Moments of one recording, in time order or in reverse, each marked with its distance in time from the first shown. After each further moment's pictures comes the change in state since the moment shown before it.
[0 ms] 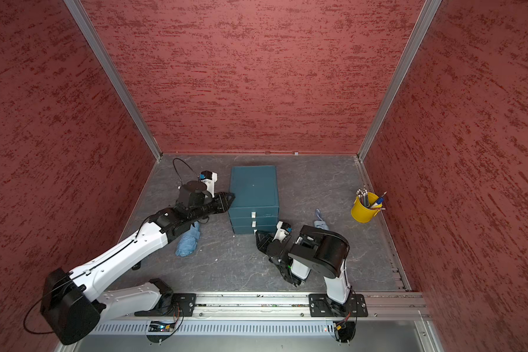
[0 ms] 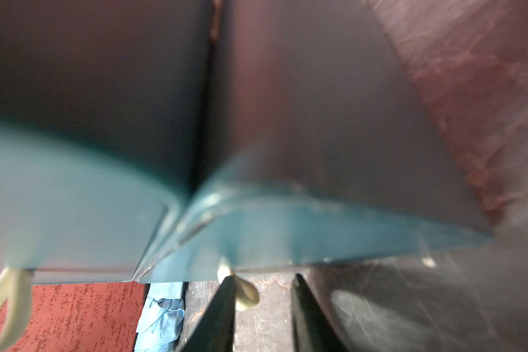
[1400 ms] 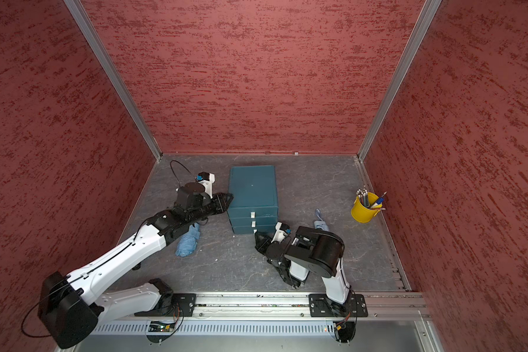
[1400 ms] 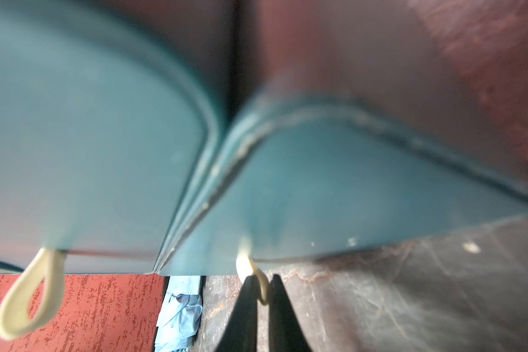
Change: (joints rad) left arm 0.002 -0.020 -0.027 0.016 -0.010 -0.041; right arm 0.028 0.040 0.002 0.091 0.011 0.026
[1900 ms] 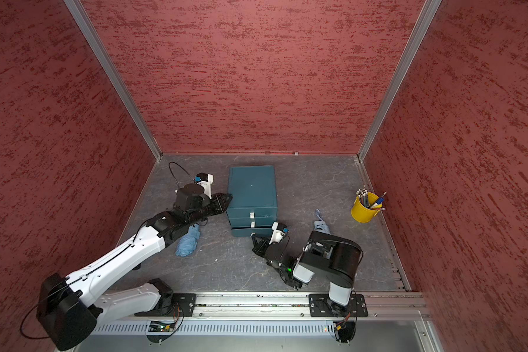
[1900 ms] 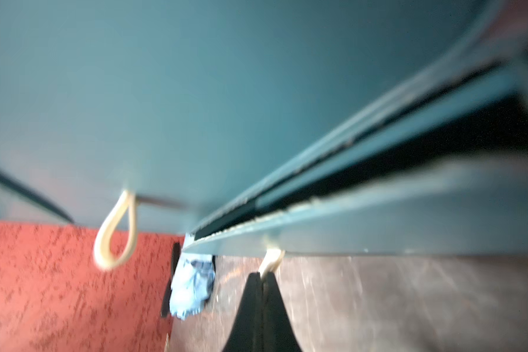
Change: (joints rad) left arm -0.001 -0.013 -0.018 0.014 -0.018 -0.039; right arm 0.068 -0.211 -0.024 -0.219 -0.033 -0.038
